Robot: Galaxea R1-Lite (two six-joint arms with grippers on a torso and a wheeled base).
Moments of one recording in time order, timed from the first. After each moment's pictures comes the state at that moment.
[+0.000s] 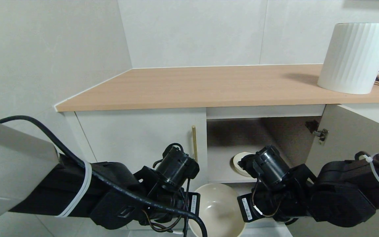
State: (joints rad) left arm -0.75 1.94 -0.95 0.01 0.12 -0.55; right arm 0.76 1.90 -0.92 -0.04 -0.09 0.41
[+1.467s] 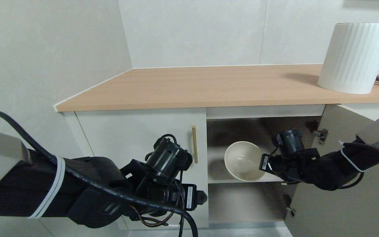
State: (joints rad) left arm -0.74 1.88 -0.95 0.00 0.12 -0.56; right arm 0.40 2.10 -0.95 -0.44 -0.20 0.61
